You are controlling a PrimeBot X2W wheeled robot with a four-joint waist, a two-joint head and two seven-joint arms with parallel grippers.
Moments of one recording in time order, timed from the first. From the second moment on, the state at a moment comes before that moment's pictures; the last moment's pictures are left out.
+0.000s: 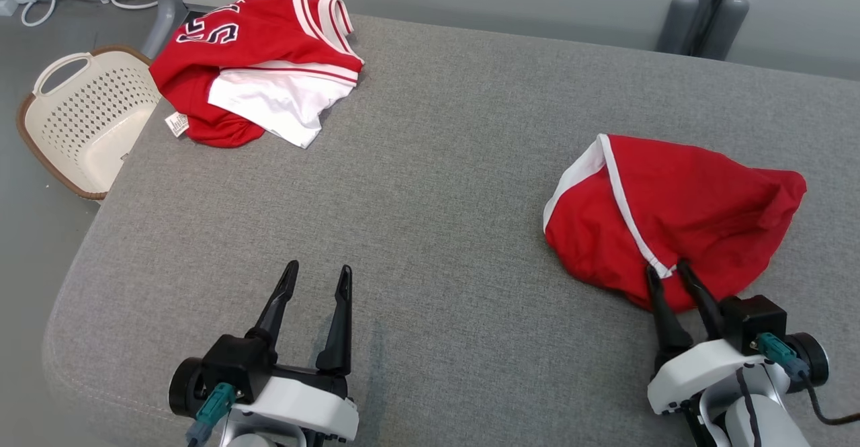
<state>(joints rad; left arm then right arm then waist) -0.08 0.05 -0.28 0.17 -0.29 0.07 -0.26 -0.23 -0.05 0.06 0.51 0.07 0.13 -0.26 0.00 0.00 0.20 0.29</state>
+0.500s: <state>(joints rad) -0.09 0.05 -0.28 0.18 -0.29 0.08 -0.26 -0.27 -0.05 0.07 0.38 0.07 0.13 -0.26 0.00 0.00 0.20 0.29</state>
